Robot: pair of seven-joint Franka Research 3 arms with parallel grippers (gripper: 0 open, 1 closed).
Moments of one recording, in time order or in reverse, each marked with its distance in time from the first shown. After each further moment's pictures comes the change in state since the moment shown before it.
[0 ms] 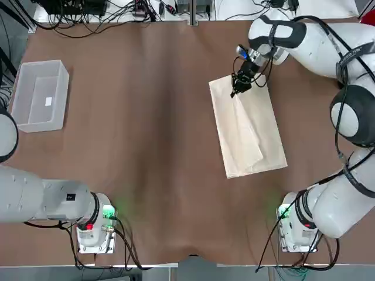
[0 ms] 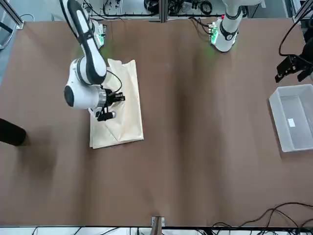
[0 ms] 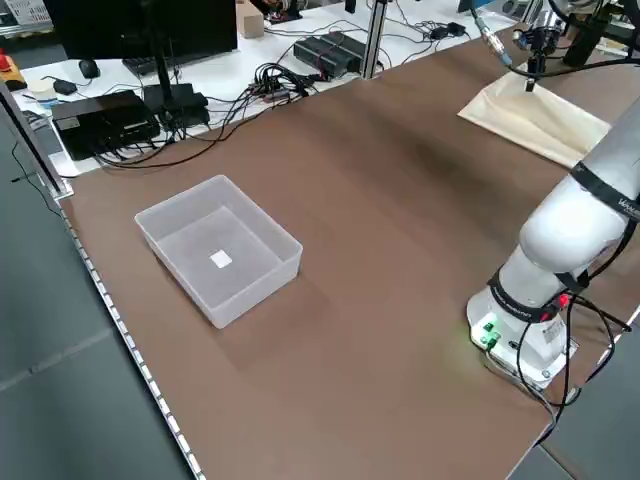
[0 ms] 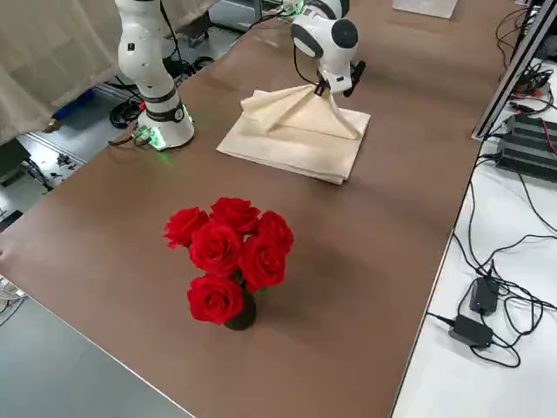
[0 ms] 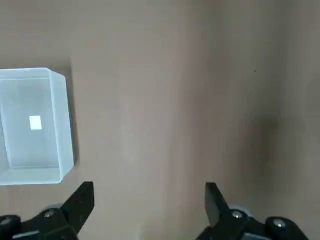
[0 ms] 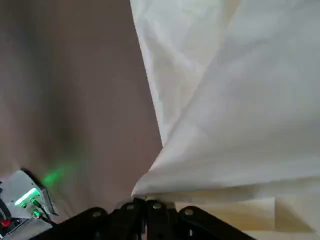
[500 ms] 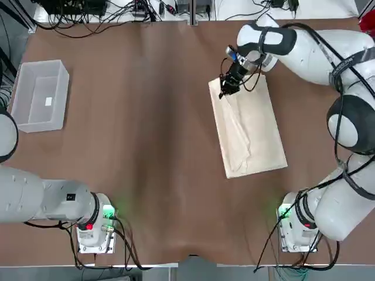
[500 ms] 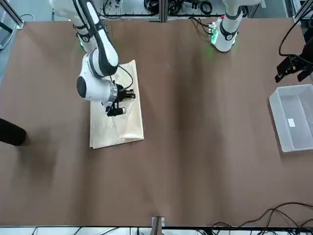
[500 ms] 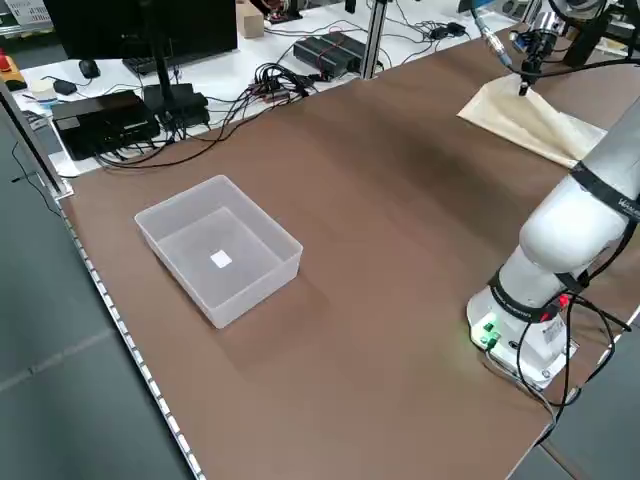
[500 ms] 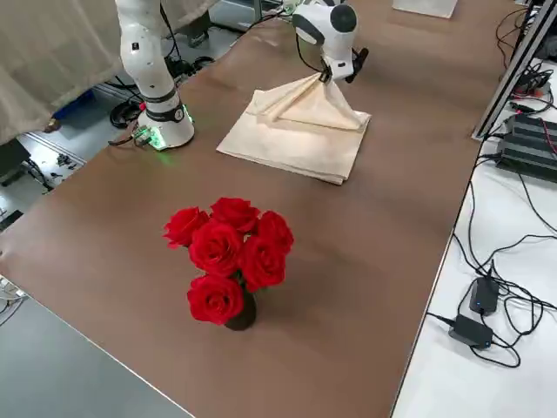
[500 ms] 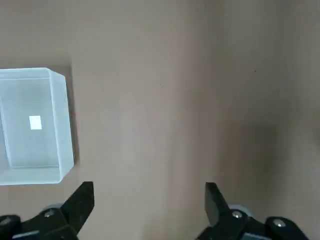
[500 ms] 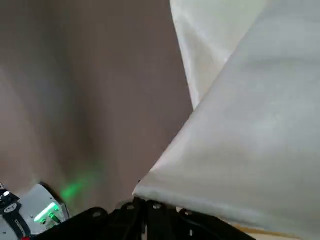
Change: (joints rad) left arm 0.000 0.000 0.000 0.000 0.000 0.000 0.000; right arm 0.113 0.000 0.001 0.004 0.091 0.107 0.093
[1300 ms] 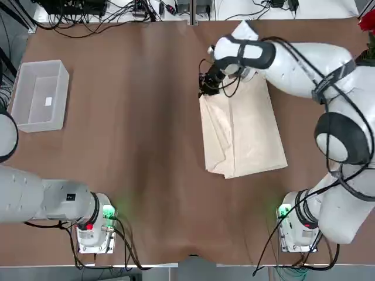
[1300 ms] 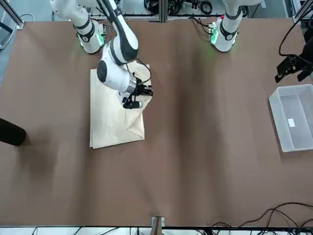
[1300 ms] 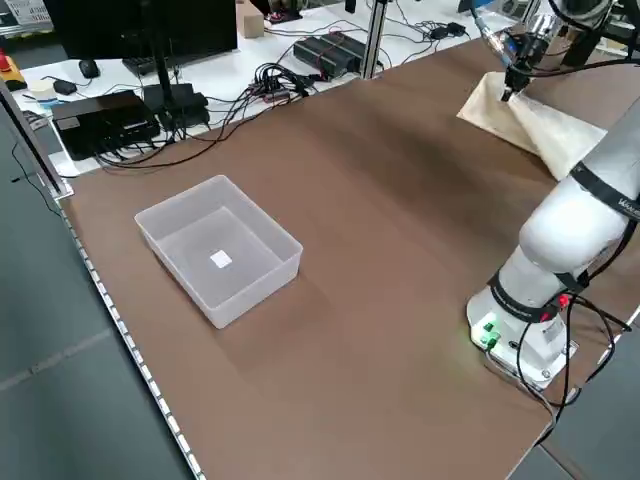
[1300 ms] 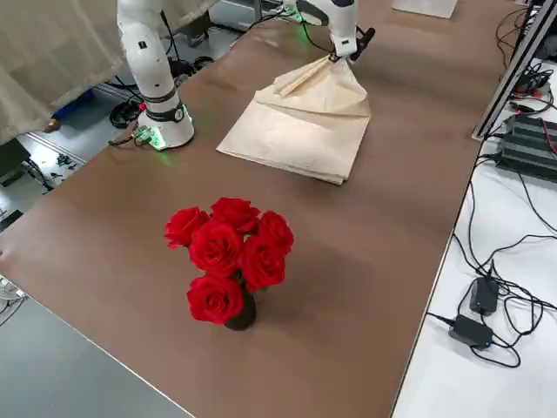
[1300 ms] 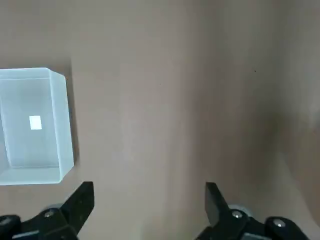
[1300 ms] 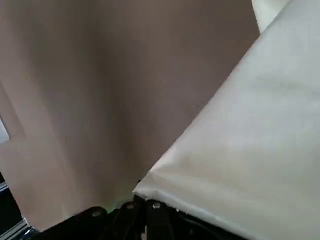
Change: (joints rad) left arm 0.000 0.000 0.000 0.000 0.000 0.000 0.000; right arm 0.197 0.099 0.004 0.103 0.128 0.224 0.190
